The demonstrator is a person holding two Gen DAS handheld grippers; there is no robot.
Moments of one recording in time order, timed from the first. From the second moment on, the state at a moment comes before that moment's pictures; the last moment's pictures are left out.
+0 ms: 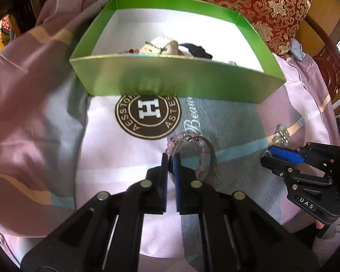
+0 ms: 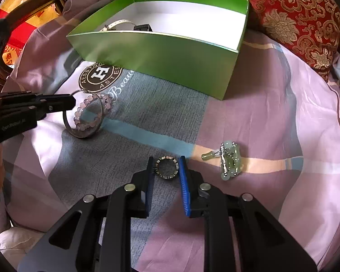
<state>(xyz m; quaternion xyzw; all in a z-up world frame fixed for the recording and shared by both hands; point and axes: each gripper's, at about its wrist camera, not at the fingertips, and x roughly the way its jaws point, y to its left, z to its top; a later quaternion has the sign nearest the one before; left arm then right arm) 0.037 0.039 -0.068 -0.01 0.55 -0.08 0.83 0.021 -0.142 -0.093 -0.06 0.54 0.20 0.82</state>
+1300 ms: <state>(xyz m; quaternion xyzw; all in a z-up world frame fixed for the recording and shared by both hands) 0.156 0.054 -0.005 -0.02 0.45 -0.06 0.89 0.132 -0.146 -0.031 0.00 0.46 0.19 0.87</state>
